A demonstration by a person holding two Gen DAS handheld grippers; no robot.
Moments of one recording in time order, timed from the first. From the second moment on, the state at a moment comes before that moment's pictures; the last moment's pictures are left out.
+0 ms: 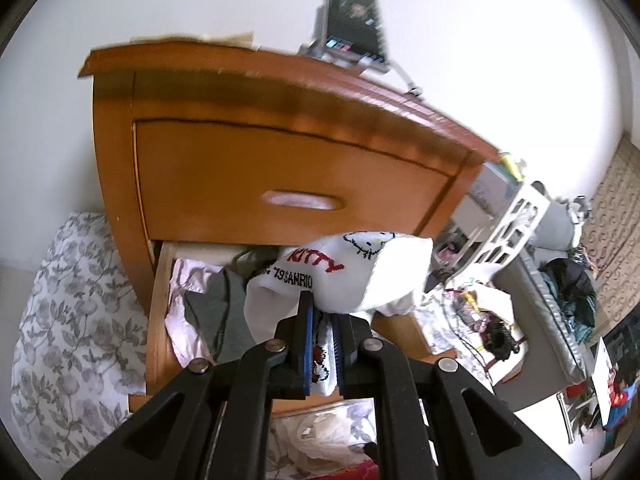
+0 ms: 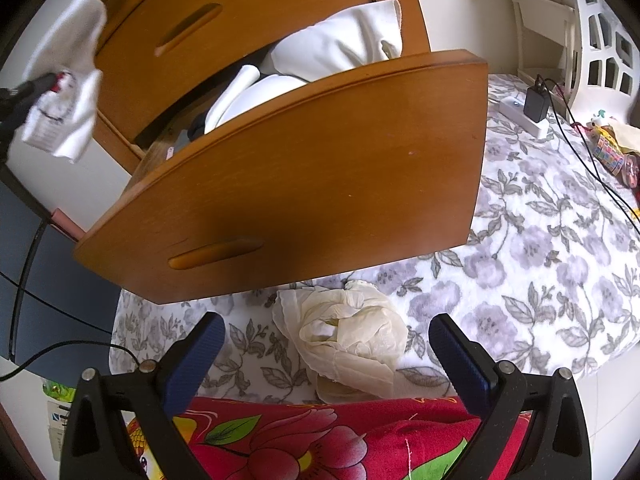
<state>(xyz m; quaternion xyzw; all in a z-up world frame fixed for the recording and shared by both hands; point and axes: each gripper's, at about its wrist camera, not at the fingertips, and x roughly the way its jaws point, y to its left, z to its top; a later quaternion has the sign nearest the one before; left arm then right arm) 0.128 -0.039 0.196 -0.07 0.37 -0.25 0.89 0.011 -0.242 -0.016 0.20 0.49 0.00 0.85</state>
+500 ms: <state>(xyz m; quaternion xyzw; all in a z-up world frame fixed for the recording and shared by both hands) 0.051 -0.002 0.205 -0.12 0.33 -0.30 0.89 0.009 -0.241 -0.015 0.20 0.49 -0.01 0.85</state>
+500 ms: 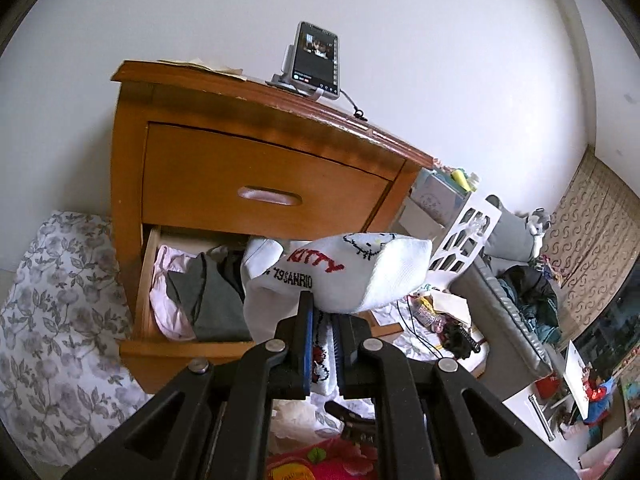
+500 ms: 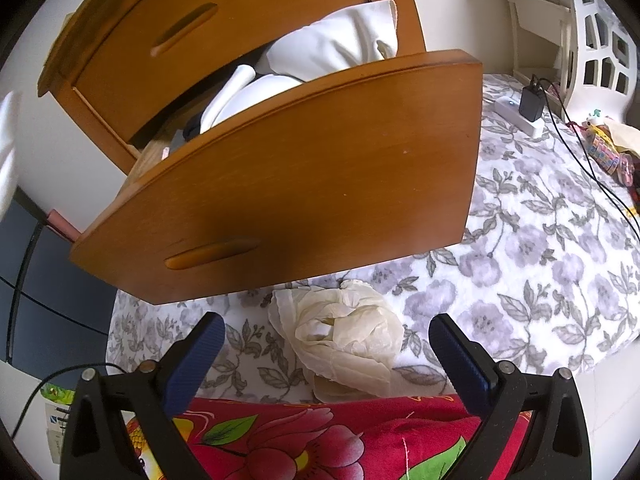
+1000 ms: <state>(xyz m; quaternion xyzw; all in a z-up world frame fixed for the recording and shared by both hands) 0.036 -0.013 0.124 -0.11 0.40 -0.26 0.87 0.006 -0.241 -0.013 0.19 0.49 -0.03 0.85</state>
